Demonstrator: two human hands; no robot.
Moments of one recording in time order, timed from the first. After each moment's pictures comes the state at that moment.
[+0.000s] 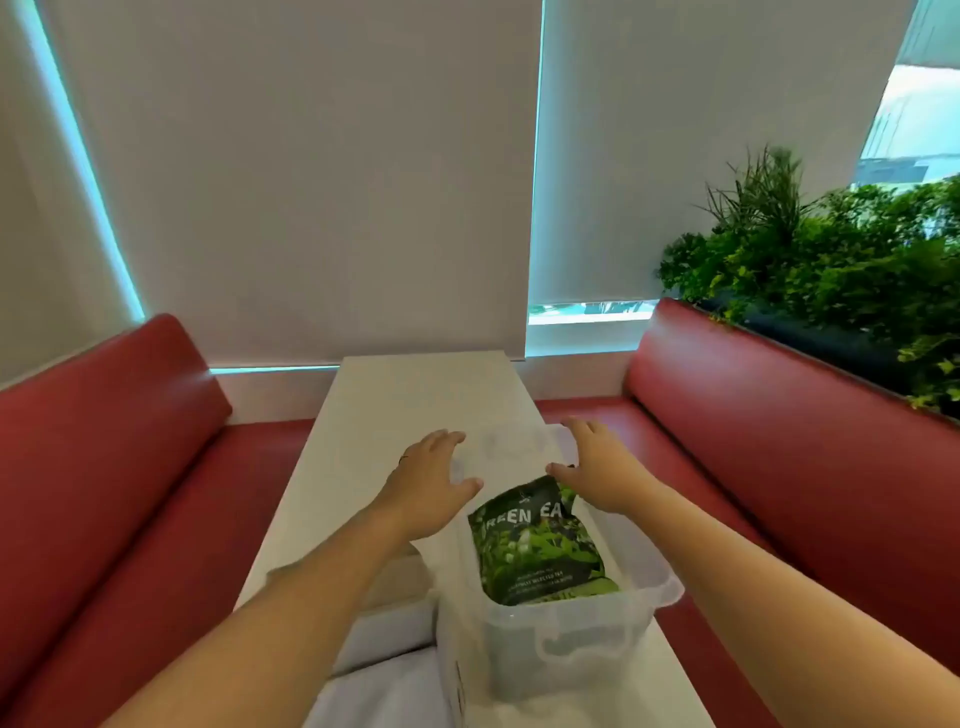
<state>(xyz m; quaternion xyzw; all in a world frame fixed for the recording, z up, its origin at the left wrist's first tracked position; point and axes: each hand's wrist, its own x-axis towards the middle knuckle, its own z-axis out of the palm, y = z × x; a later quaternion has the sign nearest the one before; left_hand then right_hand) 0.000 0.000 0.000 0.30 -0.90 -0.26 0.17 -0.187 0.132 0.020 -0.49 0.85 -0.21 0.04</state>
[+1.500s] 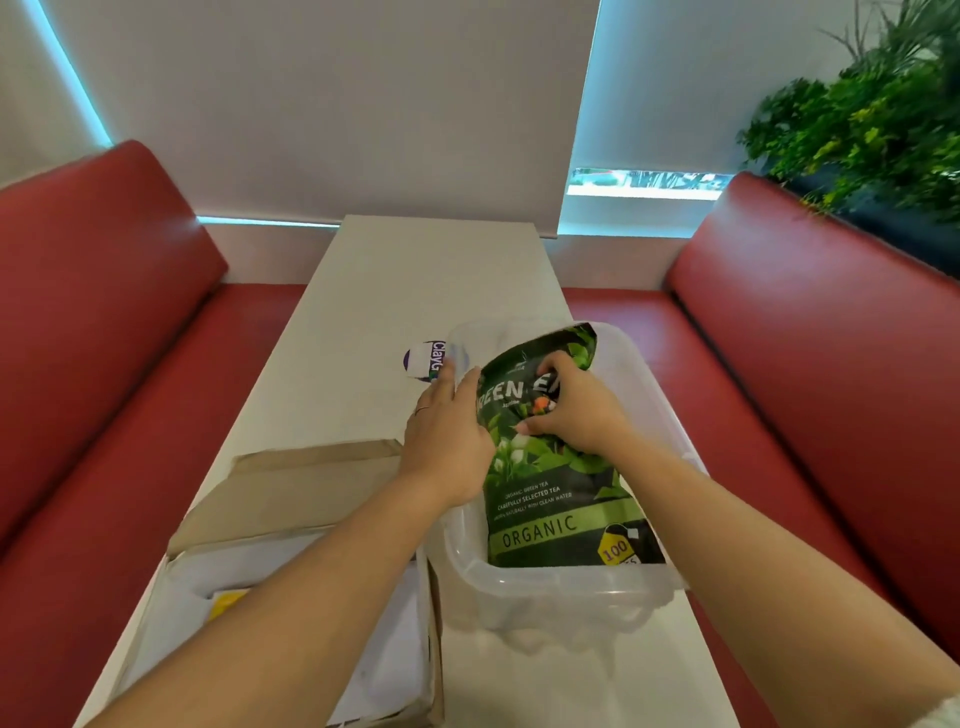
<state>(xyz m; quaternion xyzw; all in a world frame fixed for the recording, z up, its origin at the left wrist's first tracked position) -0.056 0.005 -0.071 0.41 -0.85 -0.27 0.17 -0.227 0.053 -0.074 -0.50 0.82 -0.25 0.13</state>
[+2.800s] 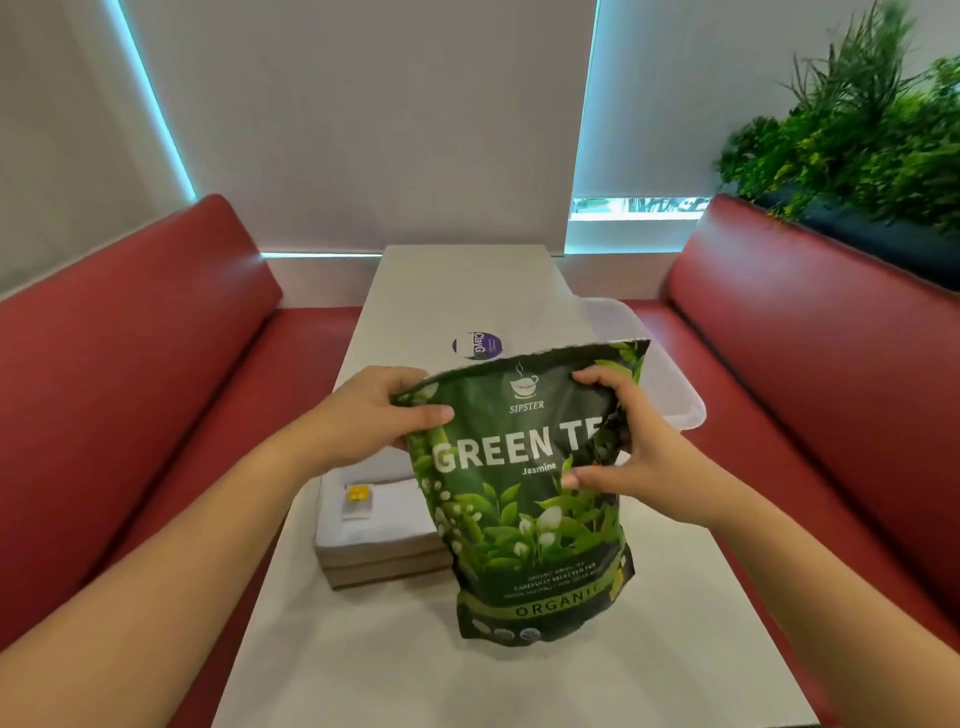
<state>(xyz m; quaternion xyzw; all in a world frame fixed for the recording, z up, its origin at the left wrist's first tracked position) 0.179 0.086 0.025 0.26 -0.80 -0.52 0.17 -0.044 0.268 -0.003 -0.60 0.63 -0.44 0.23</state>
